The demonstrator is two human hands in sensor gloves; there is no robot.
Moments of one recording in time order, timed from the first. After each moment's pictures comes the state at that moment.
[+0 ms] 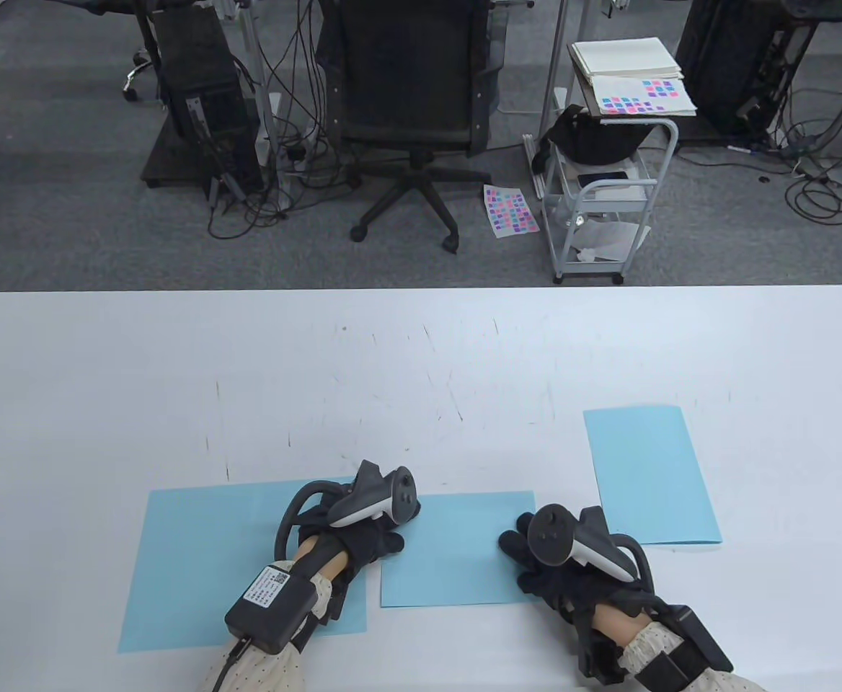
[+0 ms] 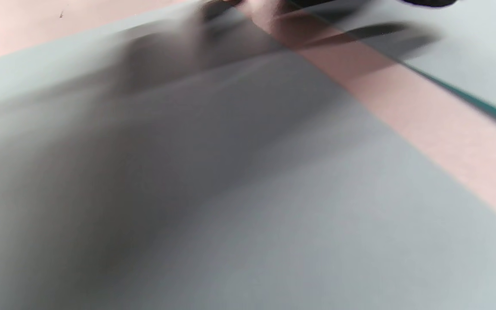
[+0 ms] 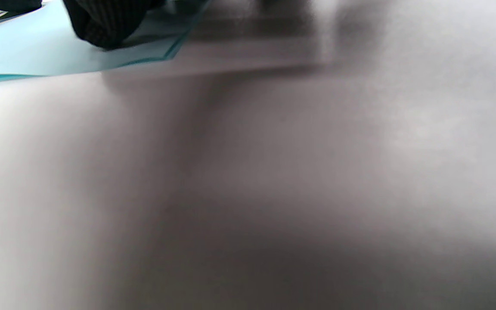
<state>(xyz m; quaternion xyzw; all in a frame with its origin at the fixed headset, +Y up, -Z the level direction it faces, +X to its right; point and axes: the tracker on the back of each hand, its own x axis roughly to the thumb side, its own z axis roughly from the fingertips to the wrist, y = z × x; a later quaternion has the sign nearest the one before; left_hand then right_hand) -0.116 -0.771 -0.364 -0.27 -0.09 -0.11 0.95 0.158 -0.781 -0.304 0.07 0.25 0.96 0.08</state>
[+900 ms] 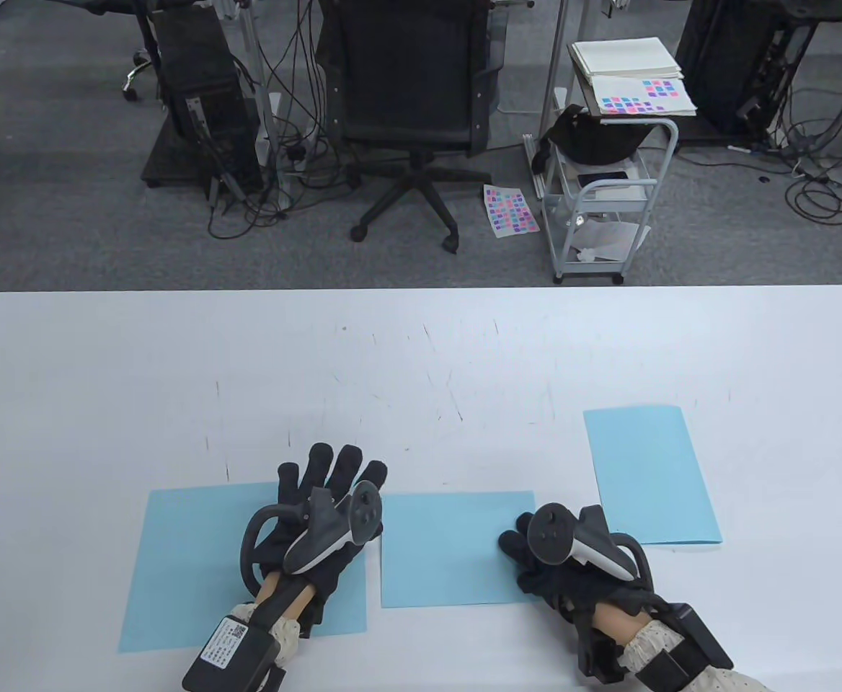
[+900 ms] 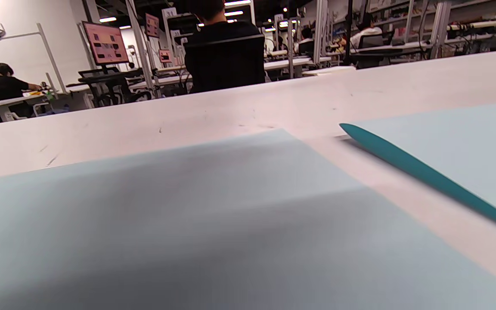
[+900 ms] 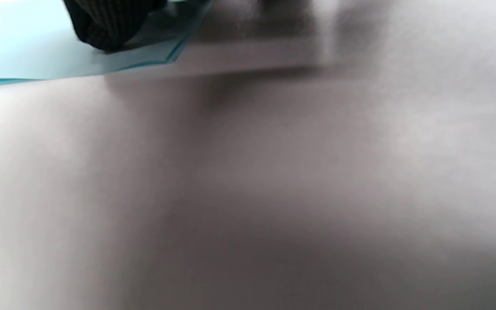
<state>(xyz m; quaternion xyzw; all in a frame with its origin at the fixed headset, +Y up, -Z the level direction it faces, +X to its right) -0.154 -0.724 -0.320 -0.05 -0.02 -0.06 1.00 0.158 -0.781 -0.305 0.07 0.25 0.96 0.08</state>
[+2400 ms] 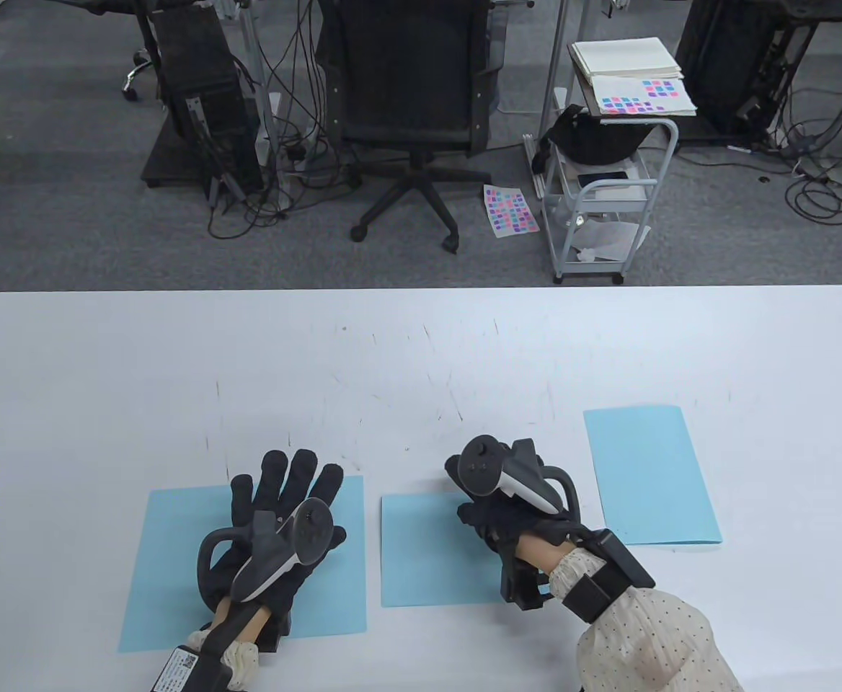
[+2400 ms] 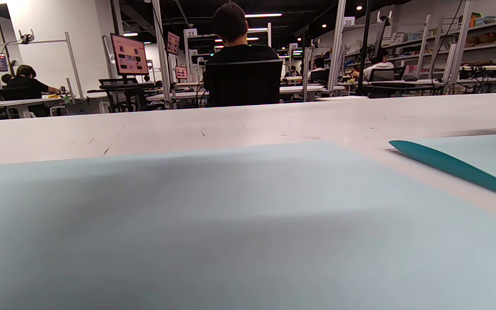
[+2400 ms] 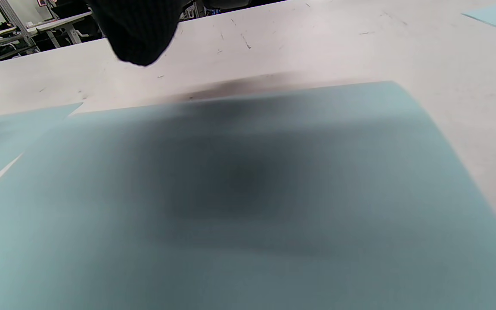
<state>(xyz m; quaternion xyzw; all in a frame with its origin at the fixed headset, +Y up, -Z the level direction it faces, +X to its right) -0.199 -0.730 -0.304 -0.02 -0.01 -0.02 1.00 0.070 -0.735 -0.370 0.08 0.19 0.97 0.09</state>
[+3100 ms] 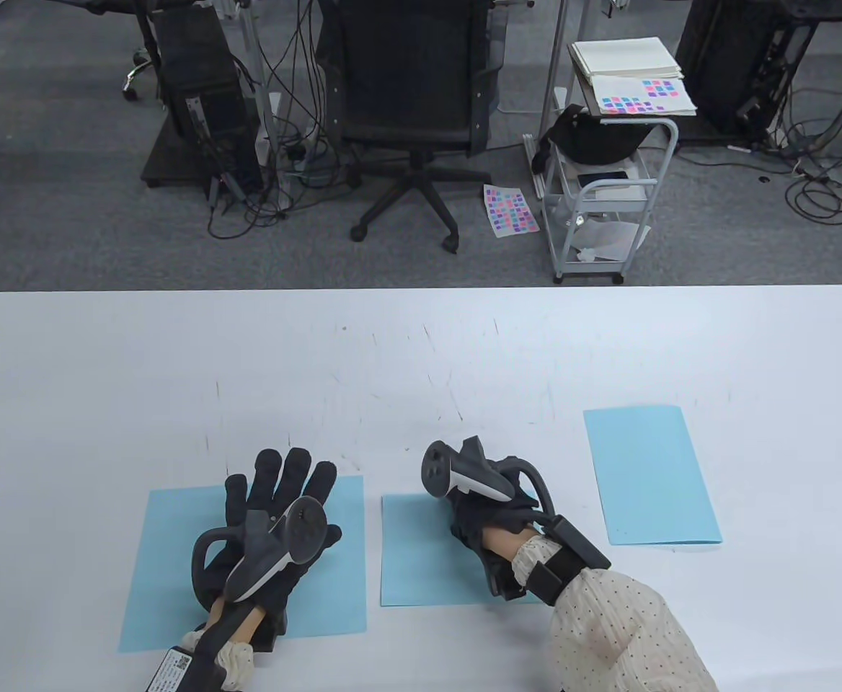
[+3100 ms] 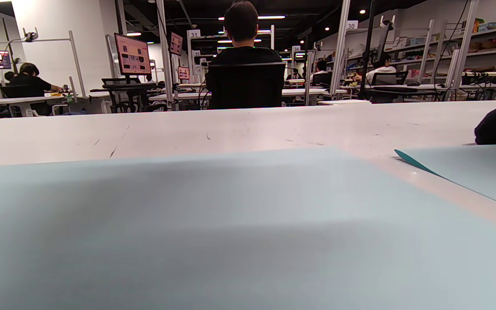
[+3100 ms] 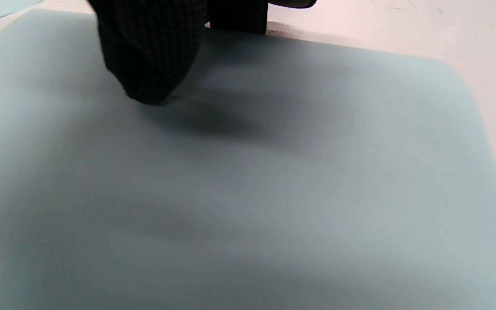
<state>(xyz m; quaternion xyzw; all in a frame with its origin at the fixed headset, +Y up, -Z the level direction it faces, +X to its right) -0.206 -0.726 -0.304 -0.02 0.00 -0.01 1.00 0.036 -0.761 -0.391 0.09 0.24 0.97 -0.04</state>
